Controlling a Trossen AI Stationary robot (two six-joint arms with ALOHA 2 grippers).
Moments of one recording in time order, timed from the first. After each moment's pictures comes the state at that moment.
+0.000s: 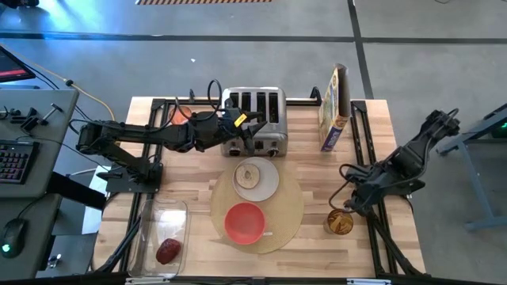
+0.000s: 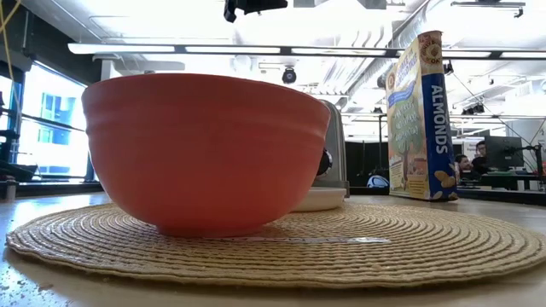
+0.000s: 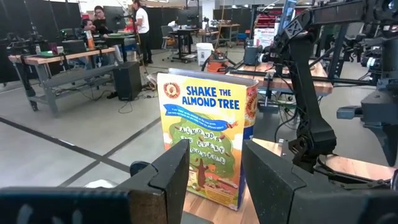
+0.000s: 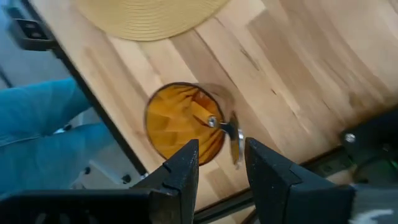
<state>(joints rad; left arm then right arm) 0.05 1.43 1.14 0.25 -0.40 0.00 0.70 0.97 1.08 -1.31 0.02 1.36</state>
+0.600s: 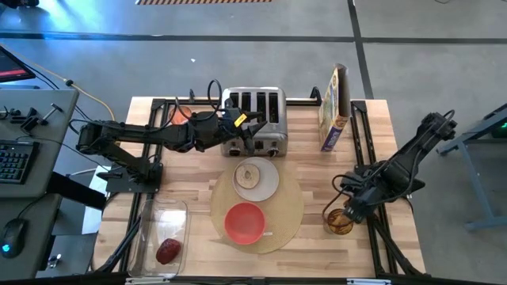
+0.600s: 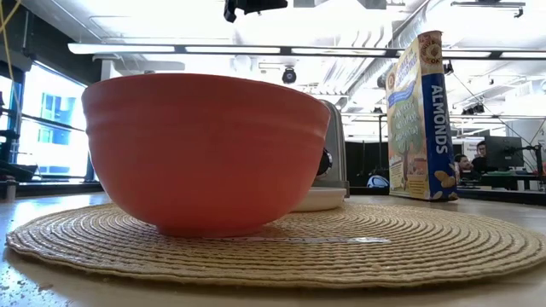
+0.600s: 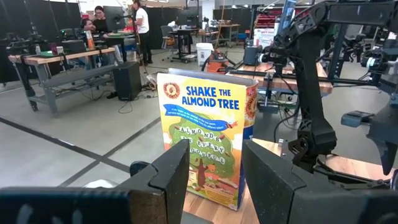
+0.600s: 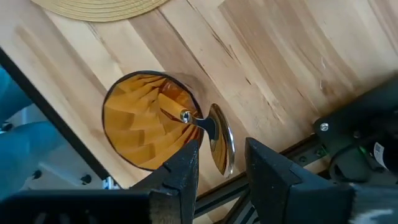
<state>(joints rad) 0.05 1.43 1.14 0.25 -0.40 0.00 0.74 1.11 1.08 -1.35 0.02 1.37</state>
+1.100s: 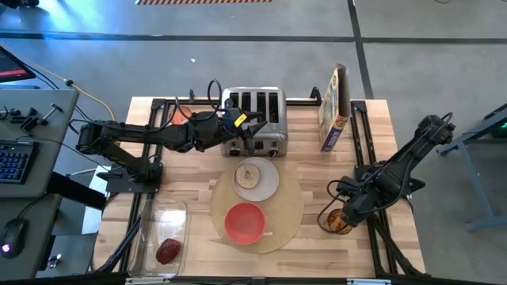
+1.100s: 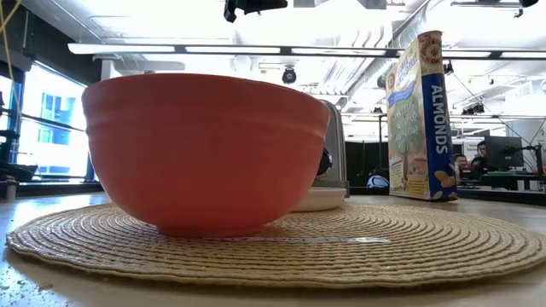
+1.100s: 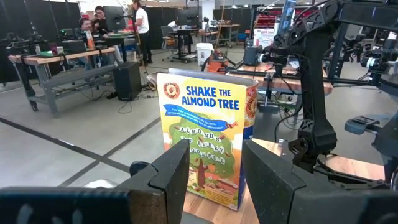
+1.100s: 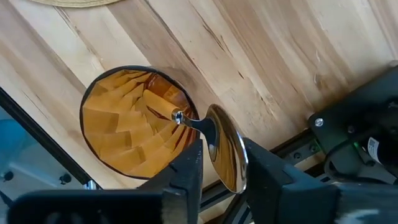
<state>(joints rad) 0.05 1.43 1.14 0.25 -0.40 0.00 0.74 1.19 1.08 -1.35 0.00 1.36</state>
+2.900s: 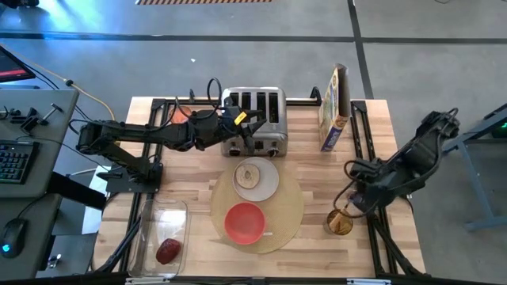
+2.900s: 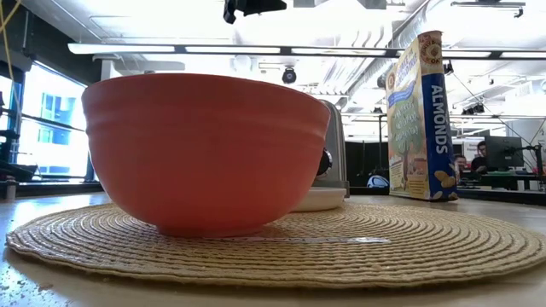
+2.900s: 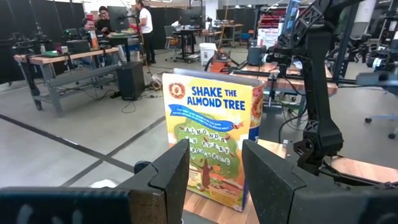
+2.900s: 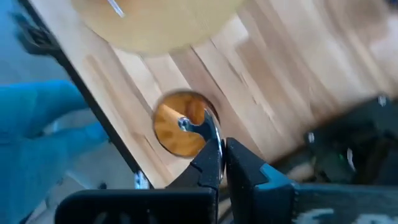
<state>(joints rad) 0.07 1.43 1.14 0.25 -0.40 0.00 0.73 1.14 1.45 -1.57 0.12 1.32</state>
